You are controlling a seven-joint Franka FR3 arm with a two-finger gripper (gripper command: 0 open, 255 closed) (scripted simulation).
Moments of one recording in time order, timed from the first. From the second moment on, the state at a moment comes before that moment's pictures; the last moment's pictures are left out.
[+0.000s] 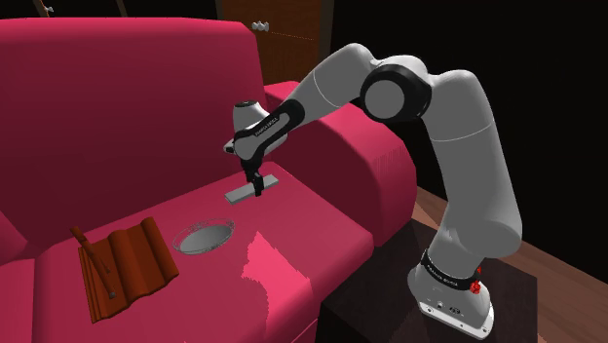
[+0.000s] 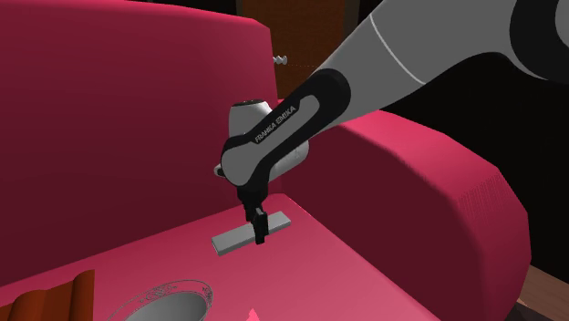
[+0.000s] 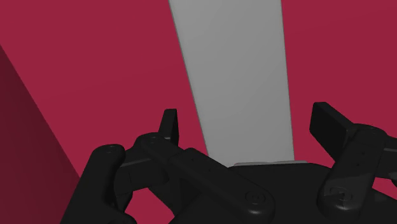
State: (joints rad) arm 0.20 0.58 -0.05 -1.74 0.02 2.34 -1.06
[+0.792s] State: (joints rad) arm 0.20 0.58 -0.05 -1.74 0.02 2.34 -1.06
